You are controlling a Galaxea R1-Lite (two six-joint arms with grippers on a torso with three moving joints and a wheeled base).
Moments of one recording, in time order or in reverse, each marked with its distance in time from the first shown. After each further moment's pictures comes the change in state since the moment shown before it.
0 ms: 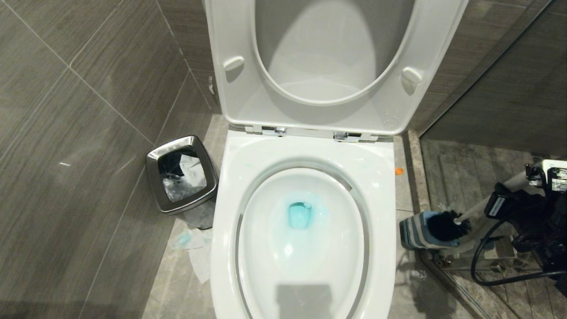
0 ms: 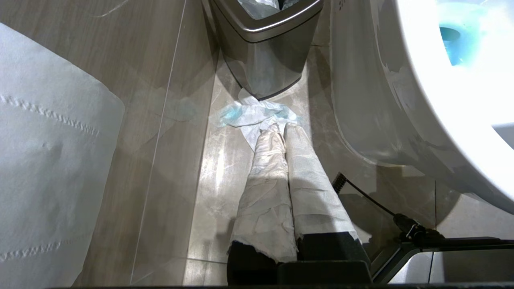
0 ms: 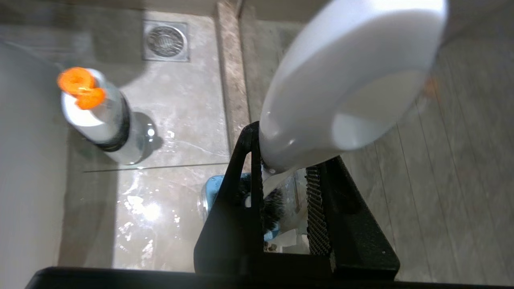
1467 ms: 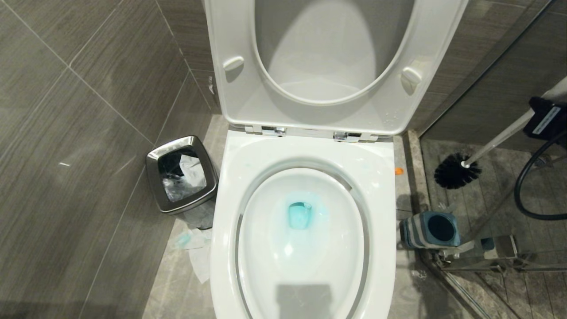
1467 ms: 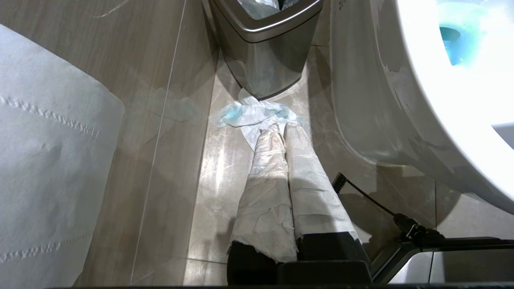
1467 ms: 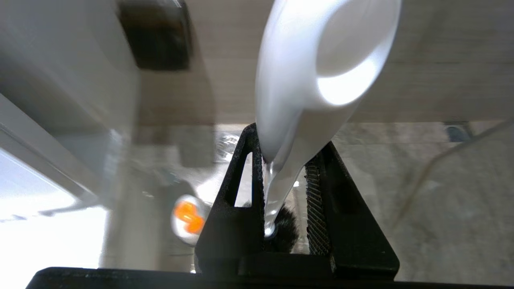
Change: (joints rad) left arm 0.000 0.000 0.000 0.000 0.000 0.000; right arm 0.091 -0.377 -0.497 0.672 0.039 0.088
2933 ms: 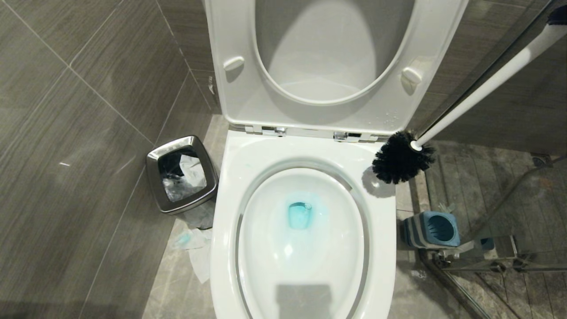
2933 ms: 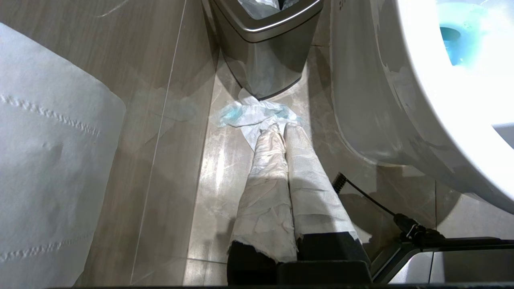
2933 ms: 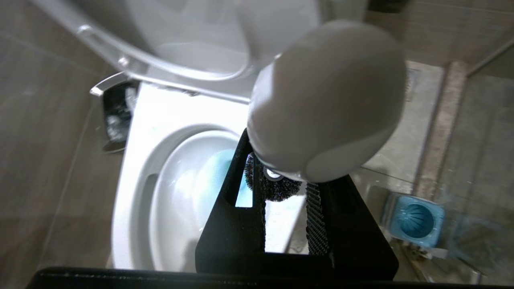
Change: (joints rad) left arm 0.000 0.000 0.000 0.000 0.000 0.000; right arm 0.635 -0.099 -0.966 1.387 -0.073 0.175
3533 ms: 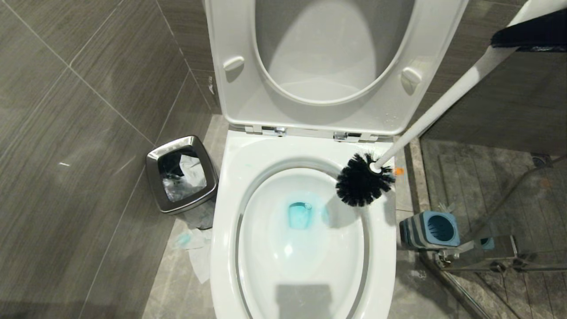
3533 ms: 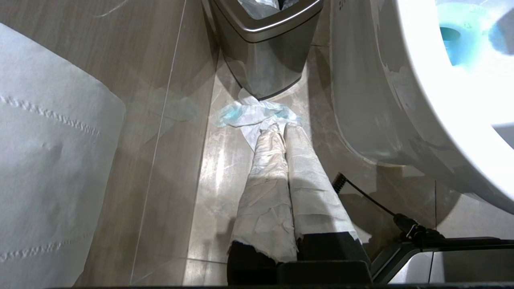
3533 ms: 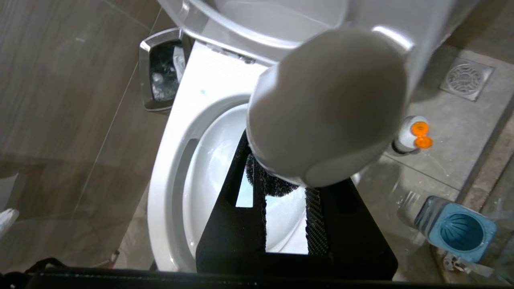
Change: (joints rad) left arm 0.000 0.000 0.000 0.000 0.000 0.000; right arm 0.184 0.061 0.000 0.015 -0.007 0.000
